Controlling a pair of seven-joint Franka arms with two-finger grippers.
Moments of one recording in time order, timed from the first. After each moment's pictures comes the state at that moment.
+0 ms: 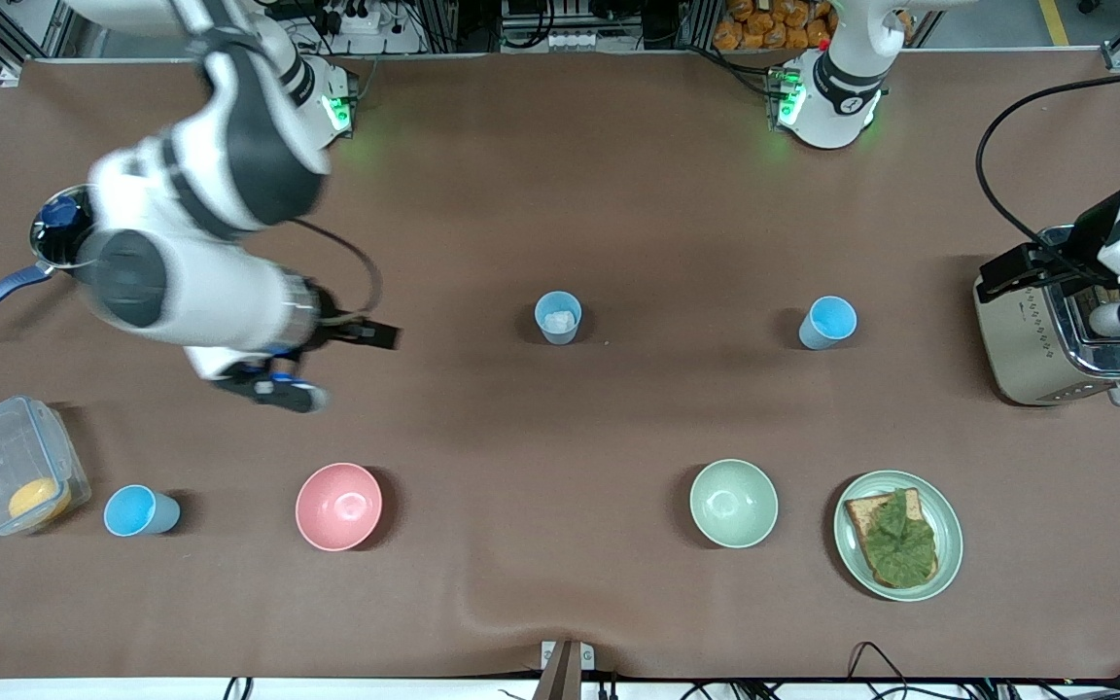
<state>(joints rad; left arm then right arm) -0.07 0.09 0.02 -1.55 -0.03 1.60 -0.12 0.39 0.40 -0.12 -1.33 0.26 1.51 0.52</state>
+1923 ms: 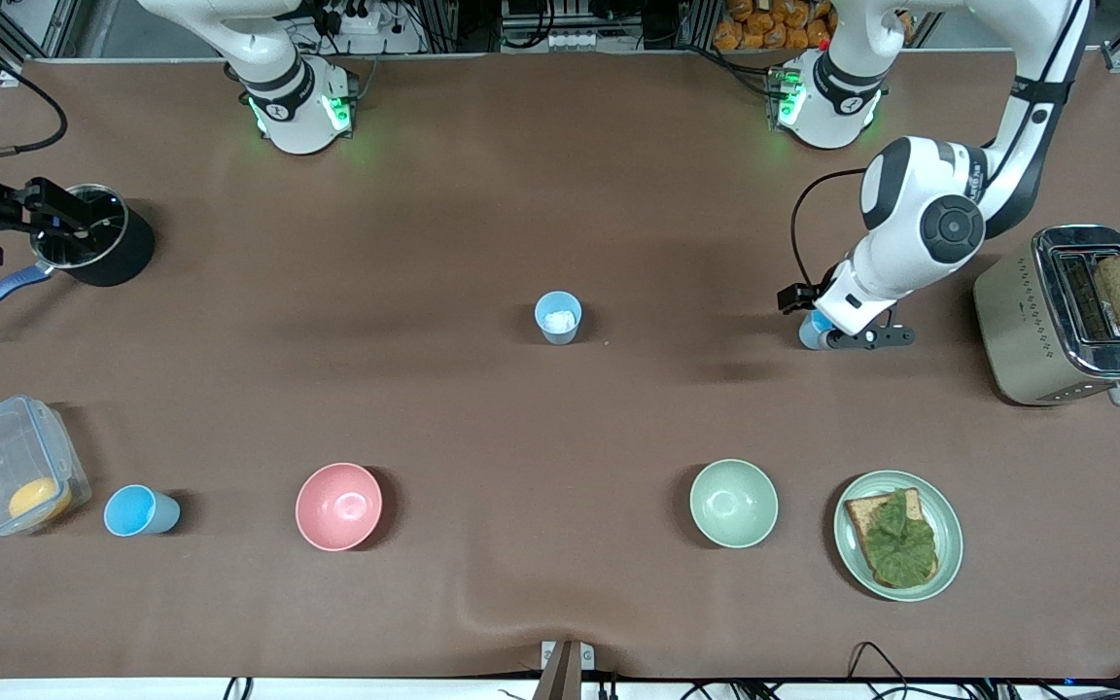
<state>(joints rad) -0.11 0.12 -0.14 -2.33 -0.10 2.32 -0.22 0.03 -0.03 -0.04 -1.61 -0.06 1.54 -0.21</state>
